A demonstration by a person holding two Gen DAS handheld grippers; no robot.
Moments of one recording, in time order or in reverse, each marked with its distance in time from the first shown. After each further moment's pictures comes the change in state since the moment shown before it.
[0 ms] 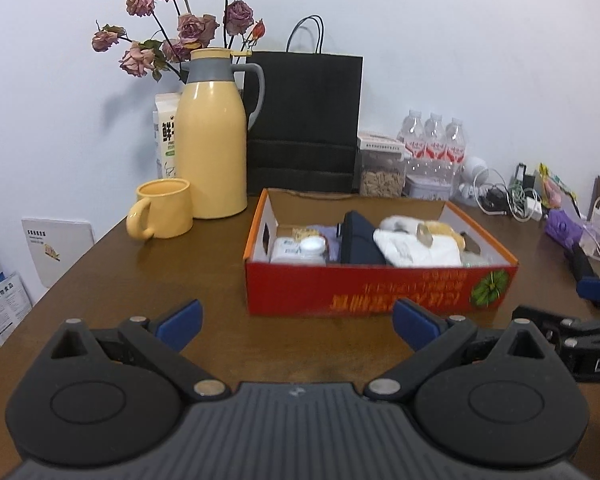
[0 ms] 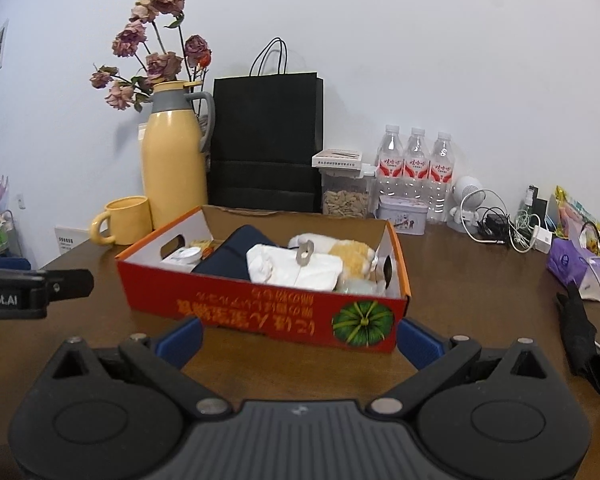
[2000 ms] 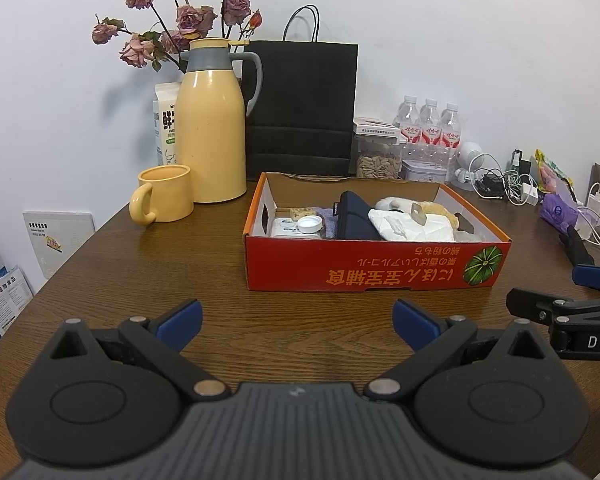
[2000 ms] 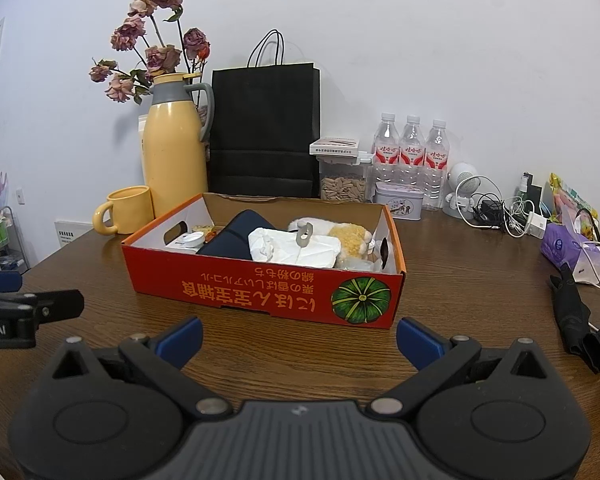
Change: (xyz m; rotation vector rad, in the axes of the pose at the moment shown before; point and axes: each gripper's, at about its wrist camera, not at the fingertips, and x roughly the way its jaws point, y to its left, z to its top) left arm -0.010 -0.003 -0.012 0.007 0.027 -0.001; right arm -0.007 0.000 -0.008 0.009 0.025 -0.001
